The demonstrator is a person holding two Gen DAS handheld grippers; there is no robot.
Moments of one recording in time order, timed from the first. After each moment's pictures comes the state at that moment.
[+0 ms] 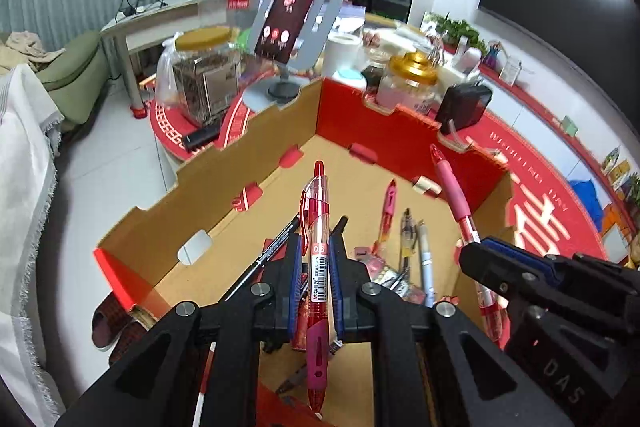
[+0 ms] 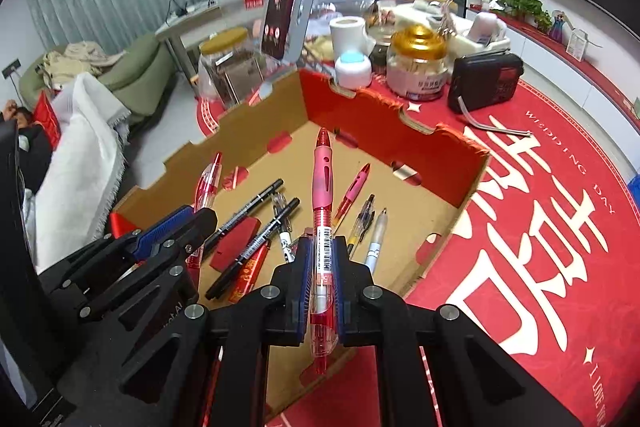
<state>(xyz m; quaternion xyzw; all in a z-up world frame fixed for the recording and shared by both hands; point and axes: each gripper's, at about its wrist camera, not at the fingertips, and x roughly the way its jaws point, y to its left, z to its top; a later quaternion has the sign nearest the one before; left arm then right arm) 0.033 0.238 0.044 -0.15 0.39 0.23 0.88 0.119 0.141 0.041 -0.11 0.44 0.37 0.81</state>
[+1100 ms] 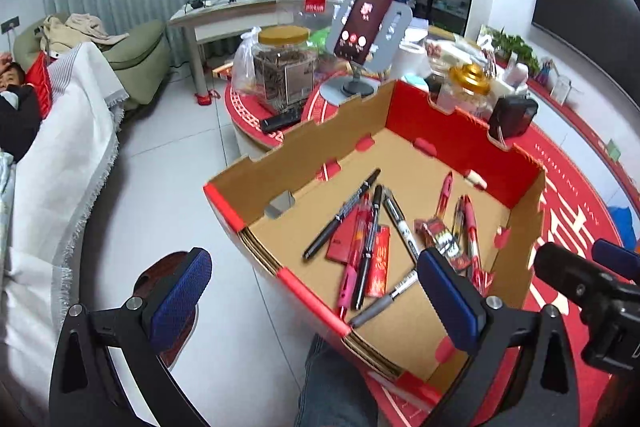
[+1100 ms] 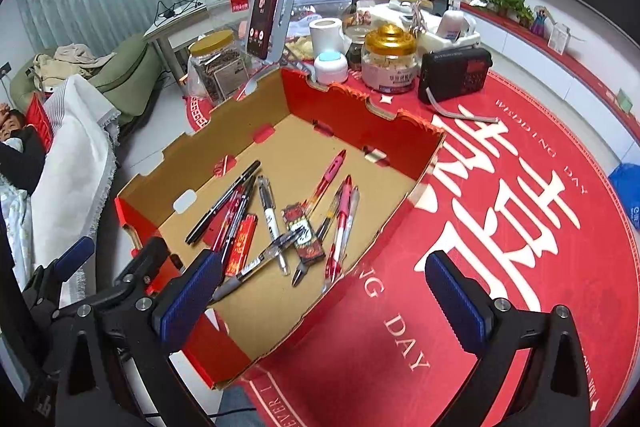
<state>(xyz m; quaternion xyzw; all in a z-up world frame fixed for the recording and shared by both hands) -0.038 0.224 0.065 -0.16 0.38 0.33 0.85 0.098 0.098 0.065 -0.10 0.46 0.34 0.82</state>
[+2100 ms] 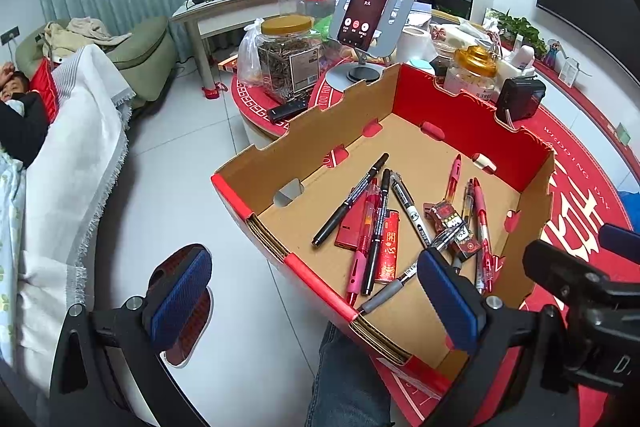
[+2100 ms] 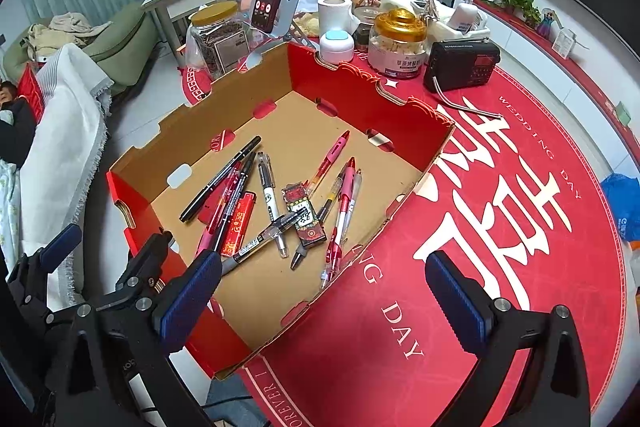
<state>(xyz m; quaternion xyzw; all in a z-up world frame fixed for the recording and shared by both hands) -0.033 0.220 0.063 -0.14 0.41 0.34 0.83 0.091 0.116 0.065 -0.16 0.47 0.33 0.81</state>
